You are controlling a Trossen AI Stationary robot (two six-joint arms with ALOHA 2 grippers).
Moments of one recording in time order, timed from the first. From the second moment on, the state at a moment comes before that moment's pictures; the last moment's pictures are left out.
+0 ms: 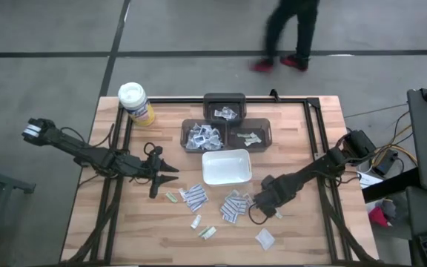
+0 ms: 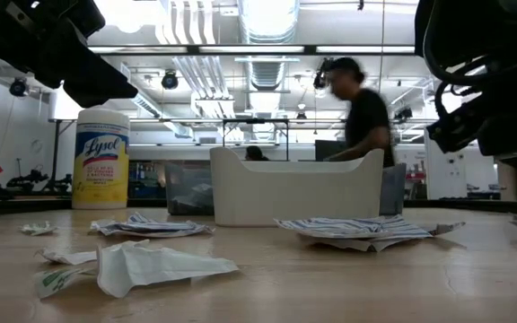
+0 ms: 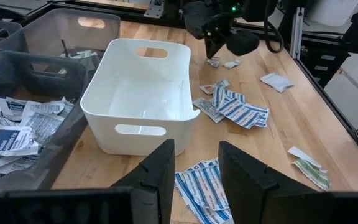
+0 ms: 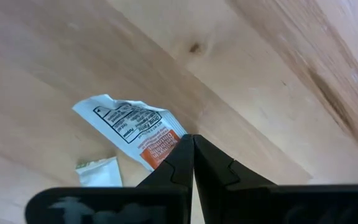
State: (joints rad) left arm -0.33 0.75 0.32 0.09 -0.29 -0.27; right arm 0.45 1.72 0.94 -0.91 -0.08 1.34
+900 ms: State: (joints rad) left arm -0.33 0.75 0.32 0.09 -0.29 -0.27; right arm 0.45 1.71 0.93 -0.91 -0.08 1.32
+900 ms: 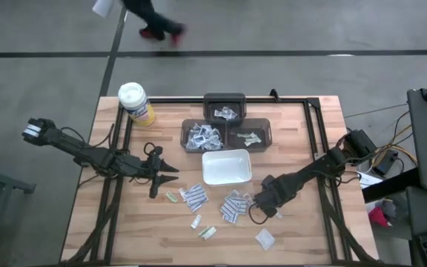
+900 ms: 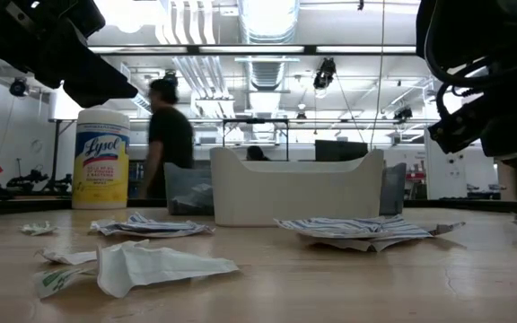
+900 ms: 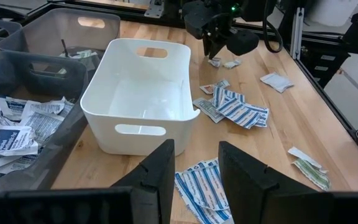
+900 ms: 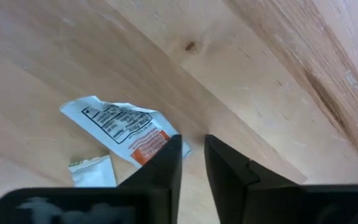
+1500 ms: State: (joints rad) left arm -0.33 0.75 0.32 0.09 -0.29 -0.27; right arm 0.45 1.71 0.95 -0.91 -0.09 1.37
